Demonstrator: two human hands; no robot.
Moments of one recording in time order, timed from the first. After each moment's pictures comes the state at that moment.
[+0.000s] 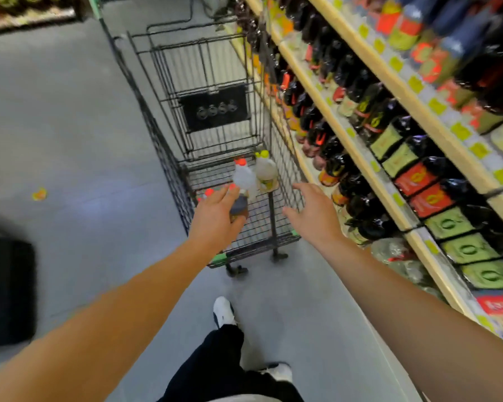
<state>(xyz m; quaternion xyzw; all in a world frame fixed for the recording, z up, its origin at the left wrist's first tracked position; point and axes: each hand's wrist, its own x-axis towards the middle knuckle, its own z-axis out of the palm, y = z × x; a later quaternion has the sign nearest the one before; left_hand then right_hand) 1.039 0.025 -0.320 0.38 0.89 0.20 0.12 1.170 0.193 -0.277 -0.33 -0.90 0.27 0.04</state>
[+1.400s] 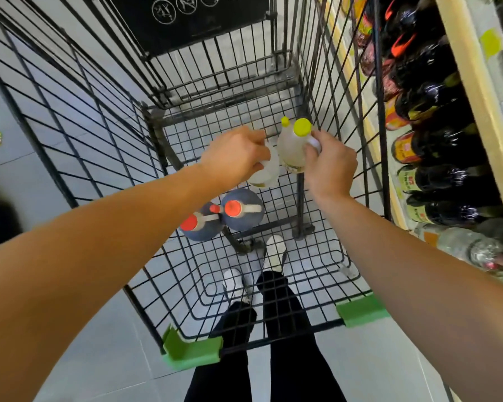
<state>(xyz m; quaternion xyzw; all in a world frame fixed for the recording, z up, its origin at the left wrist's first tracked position) 0.809 0.204 -0.543 0.60 0.78 0.09 0.17 0.947 0.334 -0.545 -0.45 -0.84 0.29 0.07</state>
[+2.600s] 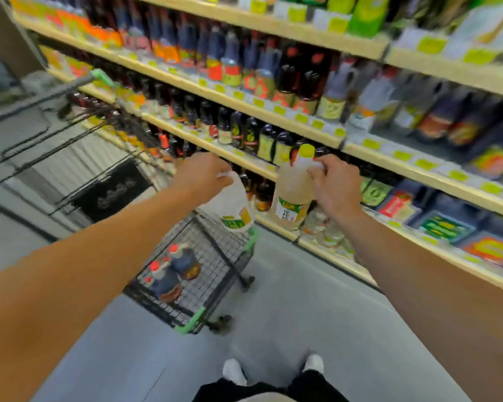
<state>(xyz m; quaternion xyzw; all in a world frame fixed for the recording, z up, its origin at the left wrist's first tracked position) 1.017 0.156 -0.163 0.72 0.68 0.12 0.07 1.281 0.207 -0.180 -0.62 -0.71 0.10 0.32</state>
